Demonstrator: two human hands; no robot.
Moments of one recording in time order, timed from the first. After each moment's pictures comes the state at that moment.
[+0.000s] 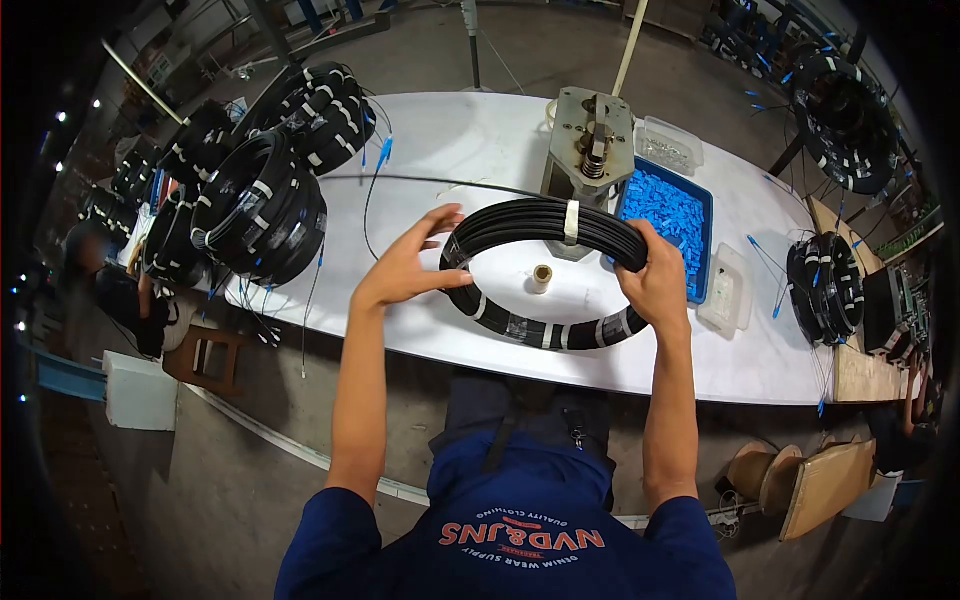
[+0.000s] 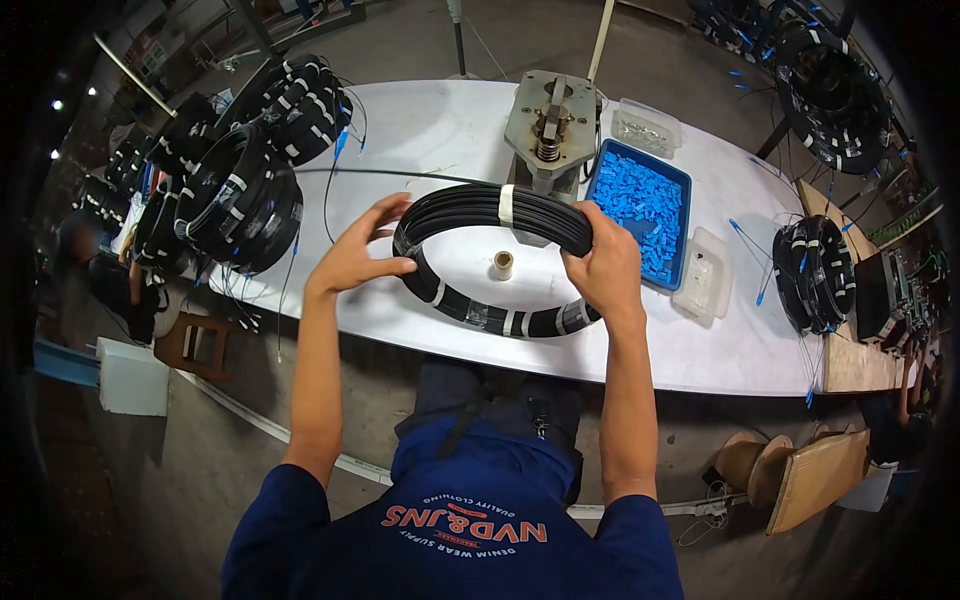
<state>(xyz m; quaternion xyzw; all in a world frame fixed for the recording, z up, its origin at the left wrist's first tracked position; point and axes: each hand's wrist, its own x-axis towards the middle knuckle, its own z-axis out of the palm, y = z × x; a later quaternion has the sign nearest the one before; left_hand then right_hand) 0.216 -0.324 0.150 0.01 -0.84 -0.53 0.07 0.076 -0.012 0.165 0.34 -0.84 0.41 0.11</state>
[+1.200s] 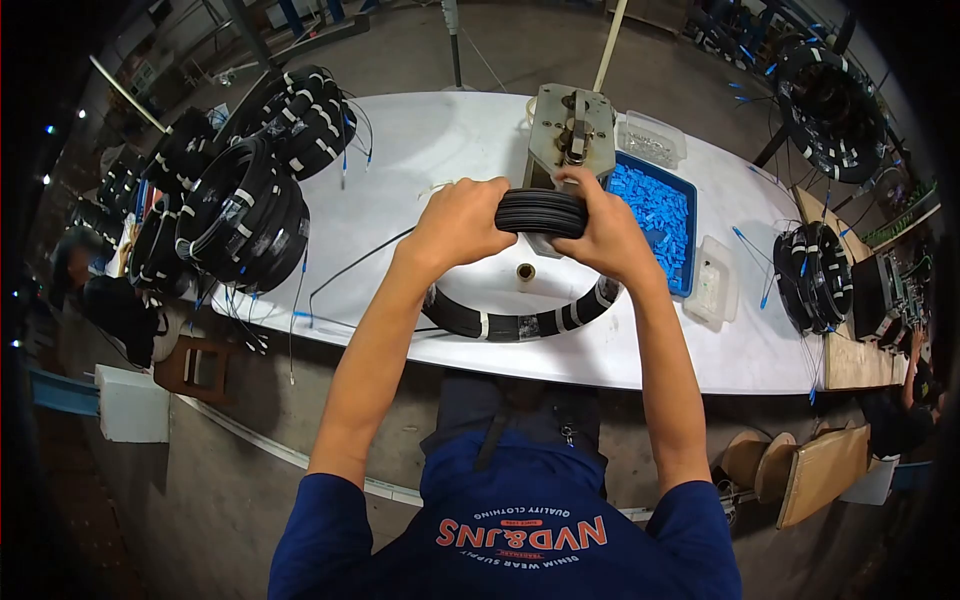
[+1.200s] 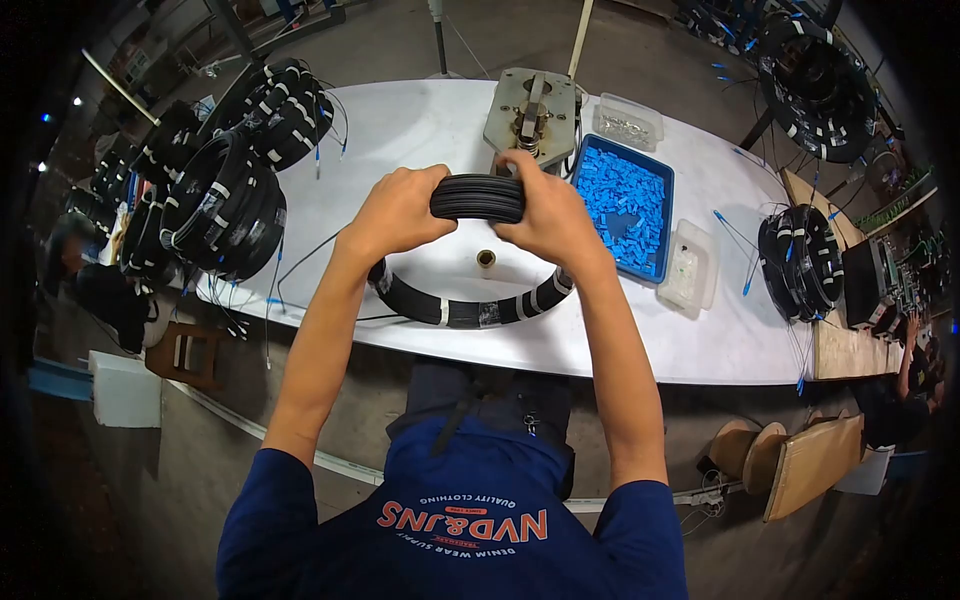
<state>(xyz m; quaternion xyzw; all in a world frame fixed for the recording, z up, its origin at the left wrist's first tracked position) 0.143 -0.254 0.215 -0.01 -0.98 -0.21 0.07 0.052 -0.057 0.189 0.44 -0.82 0.37 0.05</state>
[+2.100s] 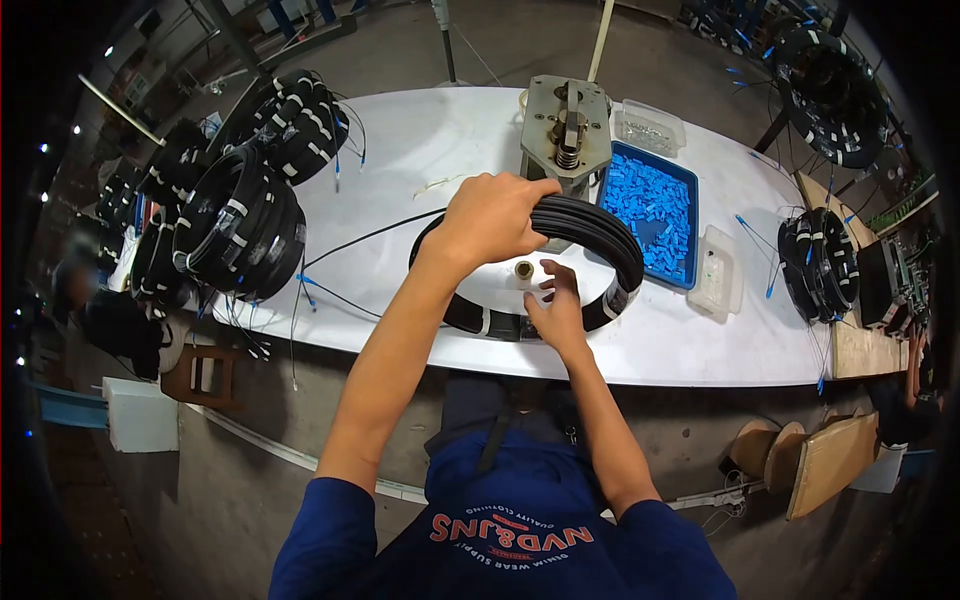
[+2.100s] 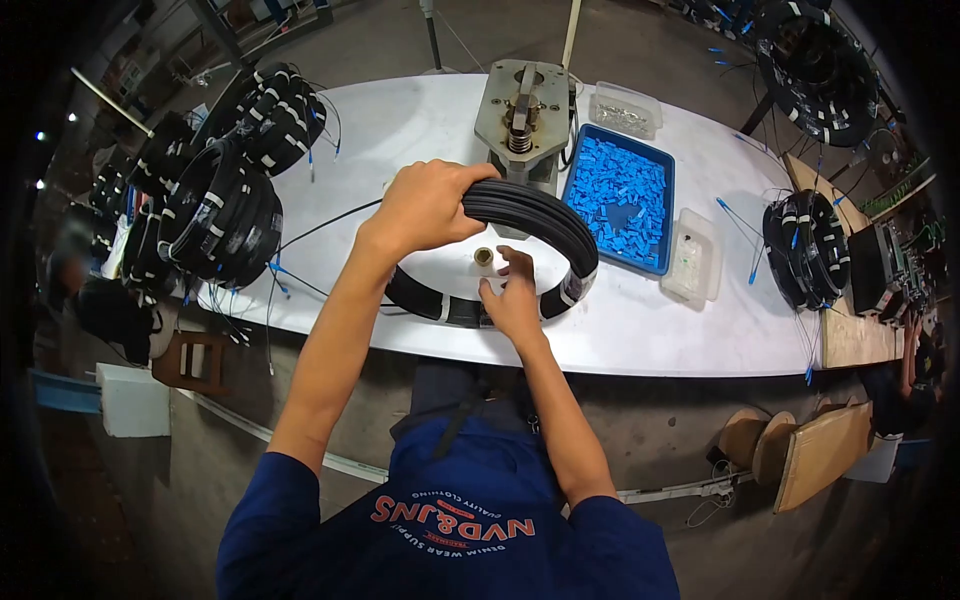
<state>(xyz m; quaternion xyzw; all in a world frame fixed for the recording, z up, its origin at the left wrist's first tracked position) 0.120 -0.225 0.213 -0.07 -0.98 -0.15 0.10 0.122 -0.070 0.023 0.25 -0.78 0.57 0.02</state>
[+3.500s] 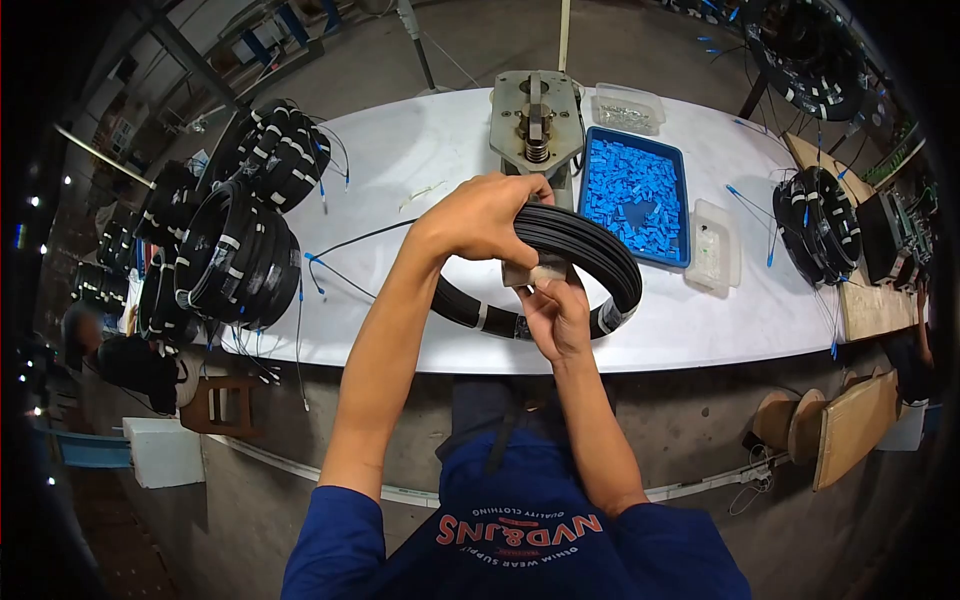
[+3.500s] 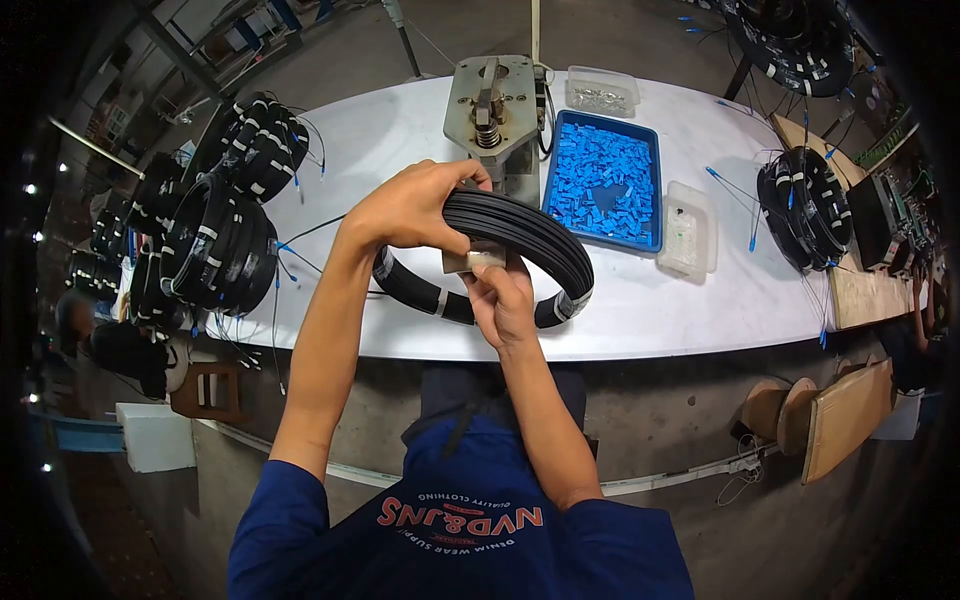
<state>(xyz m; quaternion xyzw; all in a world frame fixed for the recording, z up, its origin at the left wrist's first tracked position) 0.106 -0.218 0.234 -0.17 -0.93 -0.31 -0.06 0.147 -0.067 0.087 0.06 -0.20 0.96 -0.21</state>
